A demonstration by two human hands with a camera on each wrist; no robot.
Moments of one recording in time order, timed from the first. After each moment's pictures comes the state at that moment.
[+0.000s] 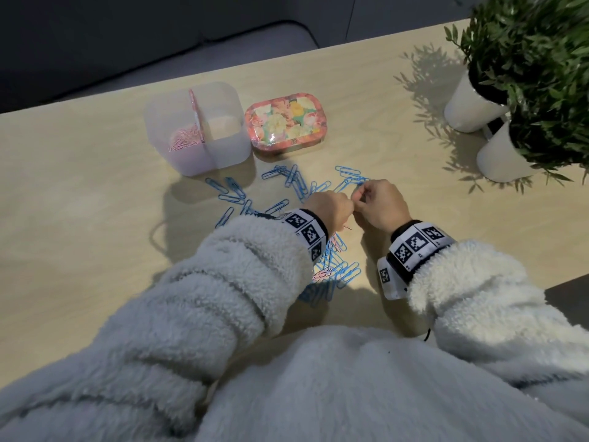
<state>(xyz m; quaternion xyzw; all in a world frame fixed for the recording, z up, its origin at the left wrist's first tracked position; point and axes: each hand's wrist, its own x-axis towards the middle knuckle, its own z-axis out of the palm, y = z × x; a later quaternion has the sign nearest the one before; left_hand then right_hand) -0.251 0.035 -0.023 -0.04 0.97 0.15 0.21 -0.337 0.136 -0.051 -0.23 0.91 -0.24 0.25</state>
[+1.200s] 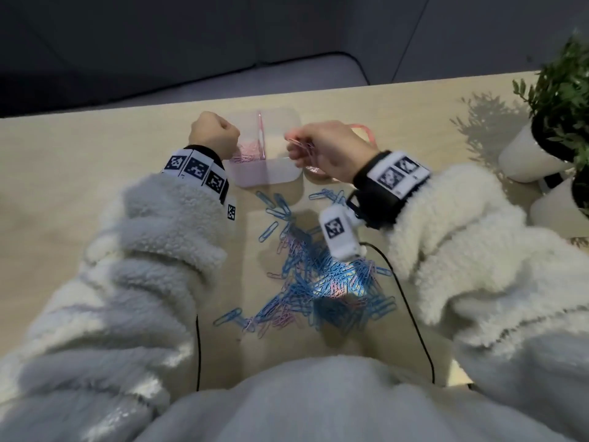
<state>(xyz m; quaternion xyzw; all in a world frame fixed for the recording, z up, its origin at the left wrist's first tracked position) -0.159 -0.198 0.025 -0.55 0.71 0.42 -0.14 -0.287 -0.050 0.057 -0.19 0.64 -0.52 0.53</state>
